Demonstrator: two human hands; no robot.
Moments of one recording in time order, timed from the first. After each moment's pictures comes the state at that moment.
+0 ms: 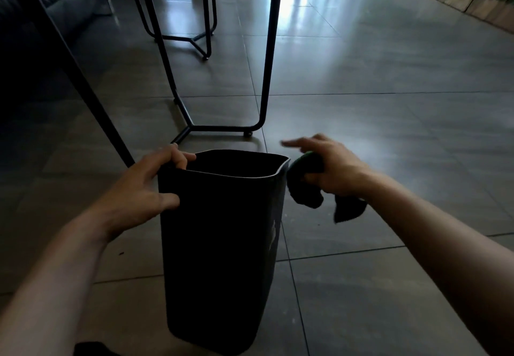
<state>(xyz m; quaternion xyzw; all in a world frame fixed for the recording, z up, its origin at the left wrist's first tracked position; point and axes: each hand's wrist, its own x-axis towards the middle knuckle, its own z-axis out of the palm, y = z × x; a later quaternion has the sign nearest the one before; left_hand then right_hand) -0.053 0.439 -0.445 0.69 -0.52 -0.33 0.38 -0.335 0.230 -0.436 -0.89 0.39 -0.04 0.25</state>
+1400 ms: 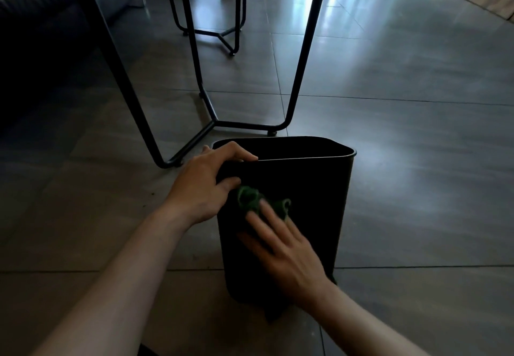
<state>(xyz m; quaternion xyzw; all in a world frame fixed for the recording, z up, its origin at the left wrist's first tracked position) -0.074 0.407 -0.471 0.72 -0.55 -0.19 0.37 -0.288 0.352 -0.594 -0.96 0.09 -0.22 -0.11</state>
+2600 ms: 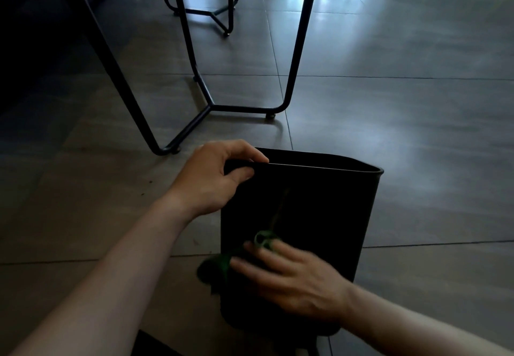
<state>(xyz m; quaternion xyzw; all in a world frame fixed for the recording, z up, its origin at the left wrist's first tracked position) -0.092 0.406 -0.467 0.70 -0.55 -0.26 0.38 -0.326 0.367 -0.603 -0.97 -0.12 -0.16 -0.15</state>
